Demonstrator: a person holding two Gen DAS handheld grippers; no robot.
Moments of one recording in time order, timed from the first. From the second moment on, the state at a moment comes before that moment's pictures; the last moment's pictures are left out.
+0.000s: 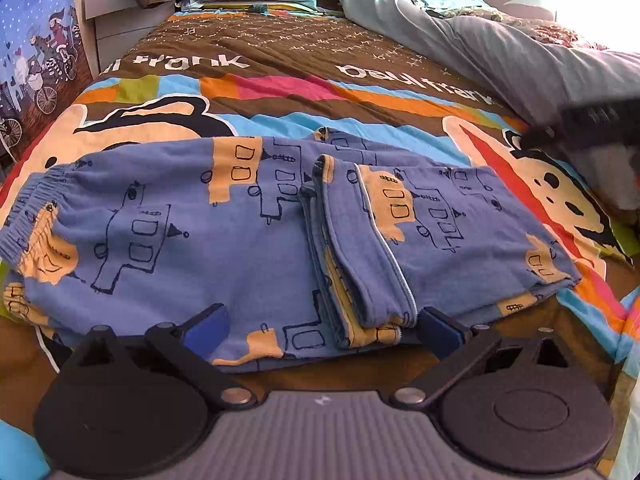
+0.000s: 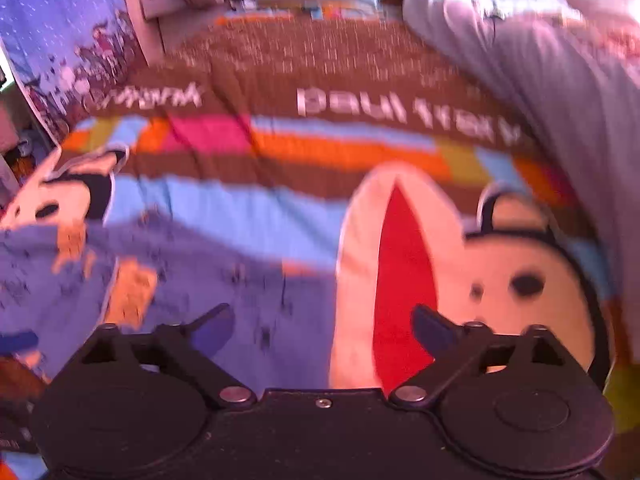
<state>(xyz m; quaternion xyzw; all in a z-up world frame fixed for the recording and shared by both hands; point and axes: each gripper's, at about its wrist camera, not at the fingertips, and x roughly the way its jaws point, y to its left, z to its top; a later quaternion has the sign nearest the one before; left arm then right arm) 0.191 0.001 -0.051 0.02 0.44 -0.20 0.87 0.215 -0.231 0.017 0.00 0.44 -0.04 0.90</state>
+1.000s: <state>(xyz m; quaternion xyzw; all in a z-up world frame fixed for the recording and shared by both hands) 0.164 0.152 -0.042 -0.29 0.36 0.02 0.88 0.159 -0.155 -0.024 0.19 0.34 0.04 0.92</state>
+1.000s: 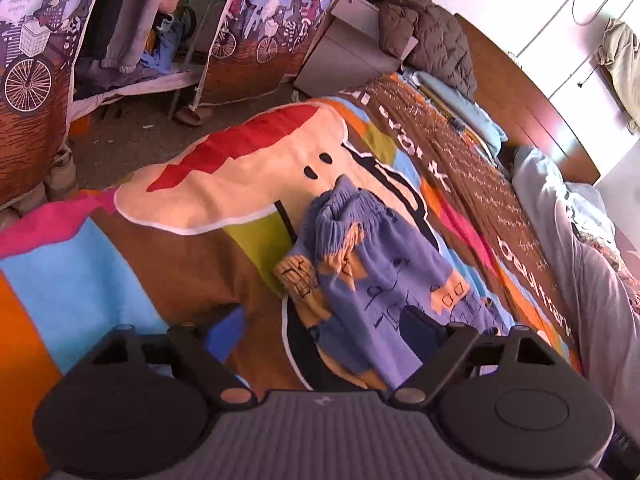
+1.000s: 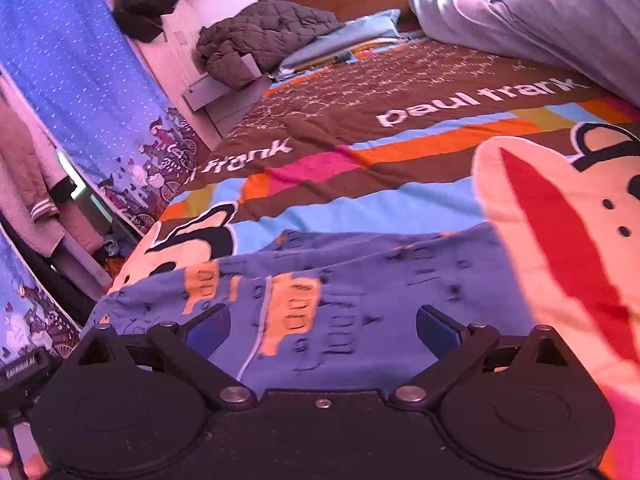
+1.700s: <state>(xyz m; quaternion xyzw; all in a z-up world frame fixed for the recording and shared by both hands) 0.165 0.181 -0.080 -0.45 0.33 0.01 0.83 0.162 -0.086 -0.055 0.02 0.39 0.04 0.92</state>
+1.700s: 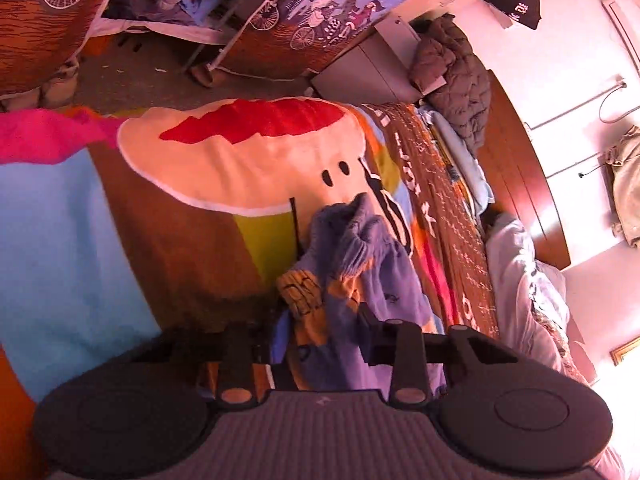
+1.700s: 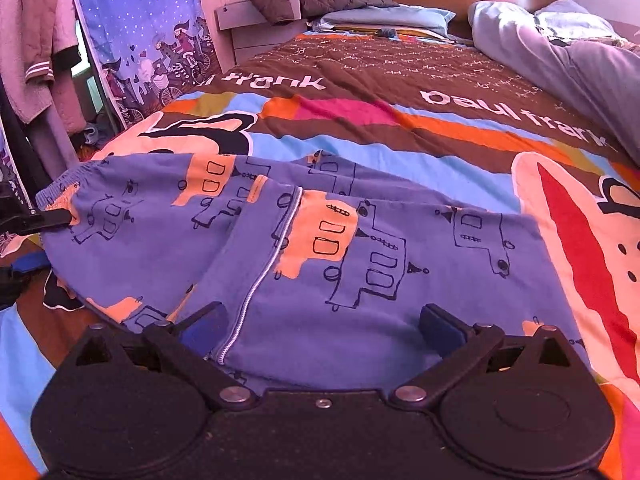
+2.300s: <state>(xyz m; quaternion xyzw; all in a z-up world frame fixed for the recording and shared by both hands) 0.167 0.113 -0.023 -0.24 0.31 0.07 0.92 0.165 -0.090 -0.058 0.03 0.40 0.04 0.92</state>
